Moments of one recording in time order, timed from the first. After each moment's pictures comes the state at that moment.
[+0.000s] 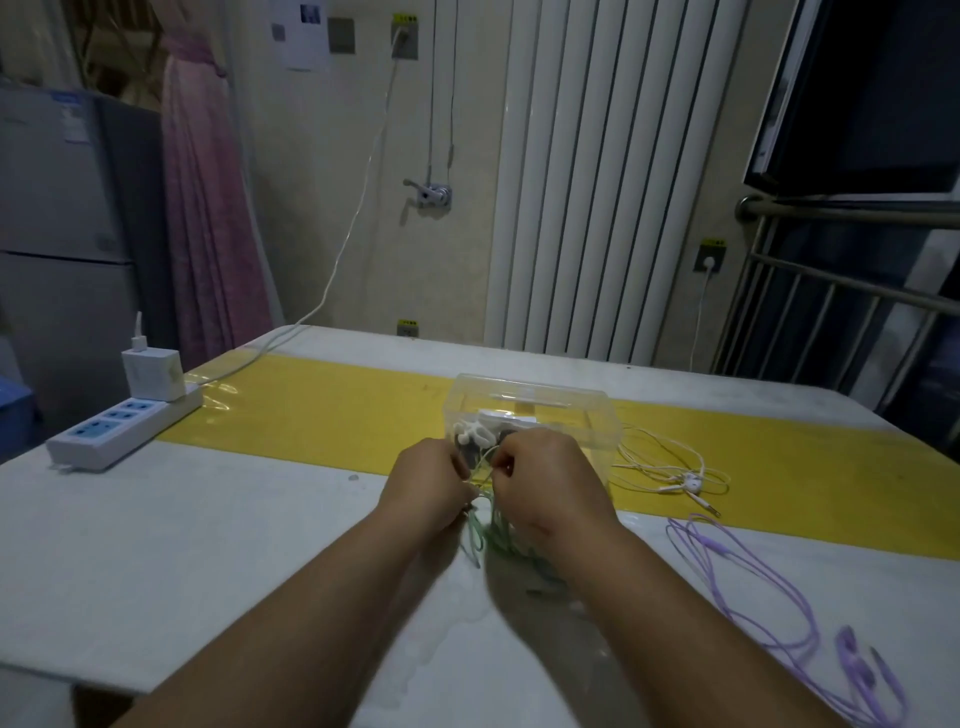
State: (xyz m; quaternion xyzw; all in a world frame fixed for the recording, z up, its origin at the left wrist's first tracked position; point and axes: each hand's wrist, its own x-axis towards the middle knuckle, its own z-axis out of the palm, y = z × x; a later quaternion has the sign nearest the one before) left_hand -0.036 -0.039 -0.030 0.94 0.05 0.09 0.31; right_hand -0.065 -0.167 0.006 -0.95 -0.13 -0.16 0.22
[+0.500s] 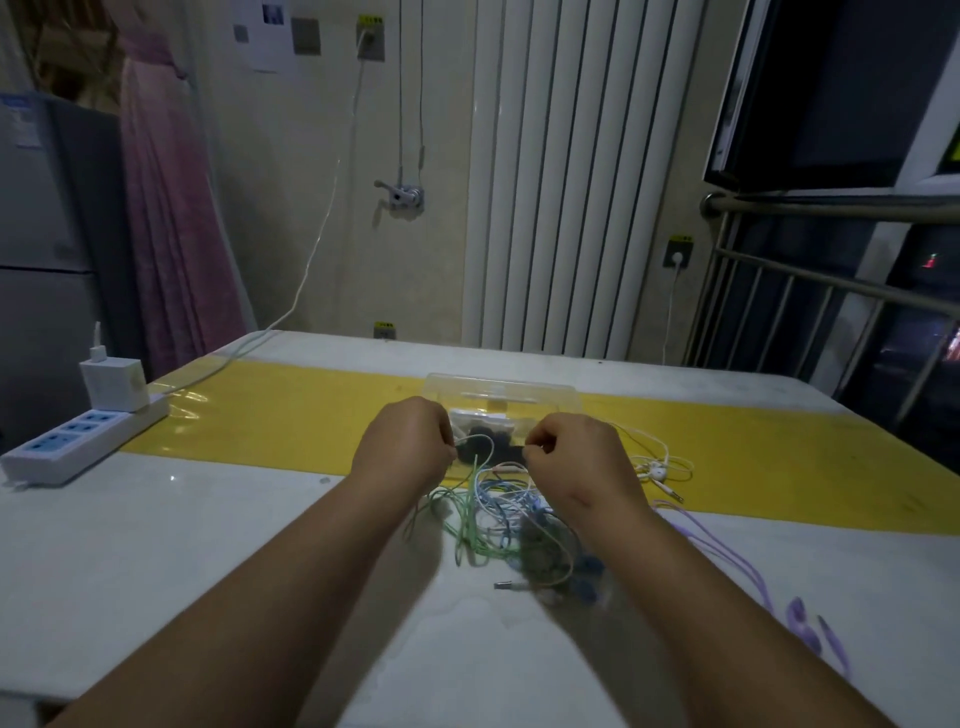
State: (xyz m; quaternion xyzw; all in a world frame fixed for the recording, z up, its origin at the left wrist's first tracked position) left_hand -0.042 -0.049 0.010 0.96 0.00 0.16 0.22; right_hand -0.064 -0.221 0.013 -0.94 -0.06 -0.19 0.29
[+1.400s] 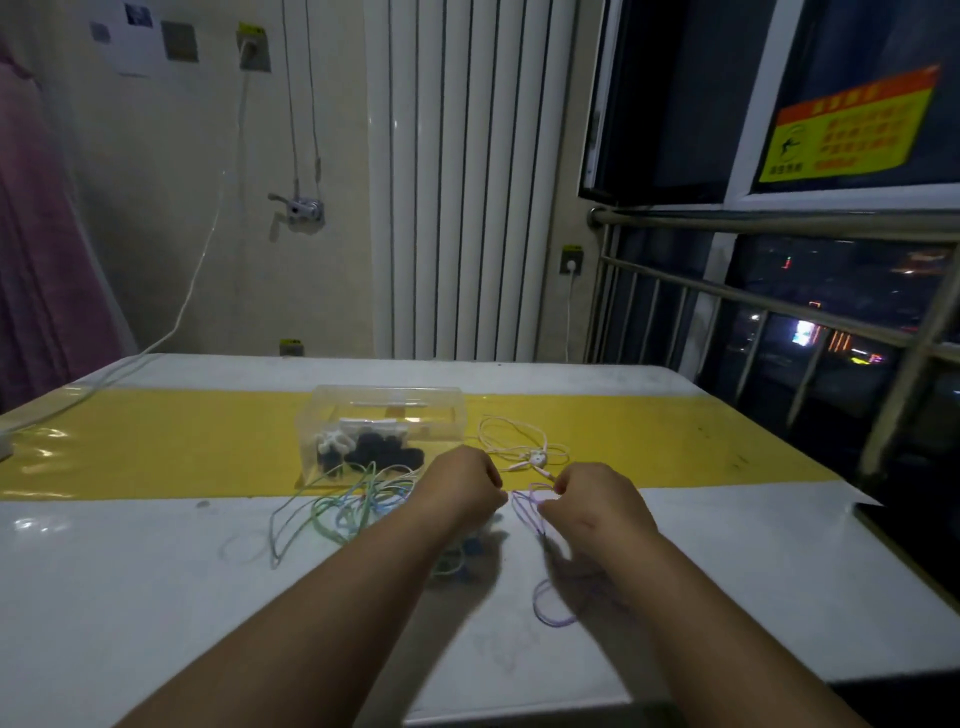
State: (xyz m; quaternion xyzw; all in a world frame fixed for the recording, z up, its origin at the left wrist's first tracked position) left_hand -0.053 -0.195 -0.011 0.94 -0.13 -0.01 0.31; right_hand -0.093 -0.342 -0.014 -0.98 0.13 -0.08 0.13
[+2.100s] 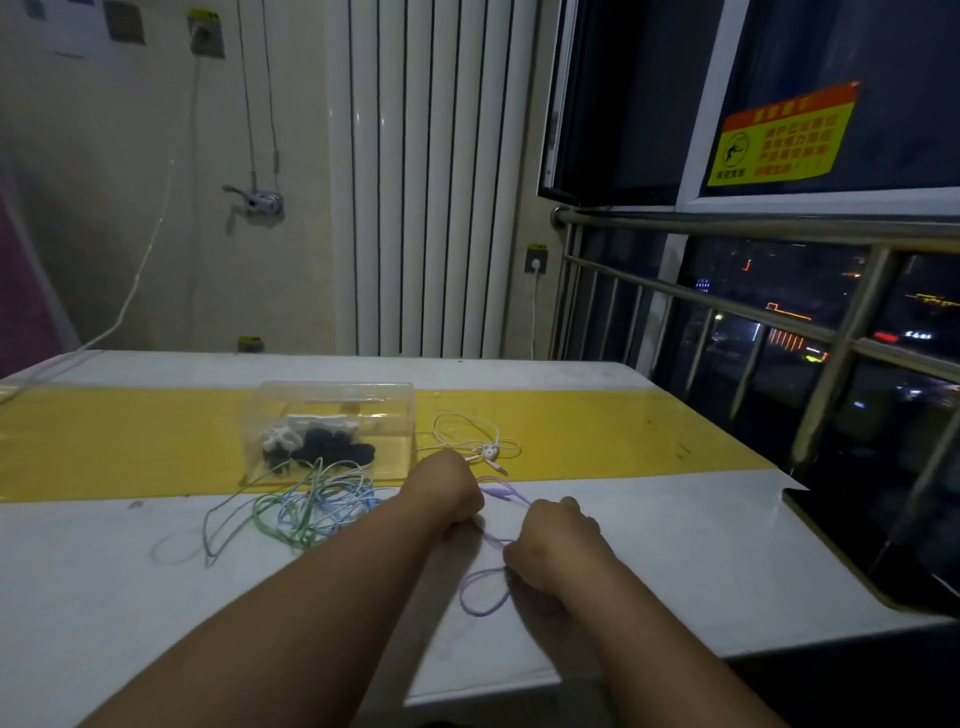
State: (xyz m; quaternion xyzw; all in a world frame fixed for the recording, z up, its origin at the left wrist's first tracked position) left_hand -0.056 -0.245 -0.013 0.98 -0.08 -0.04 0.18; right_hand -0.132 -0.348 -0.025 -0.97 0.19 0.05 0.14
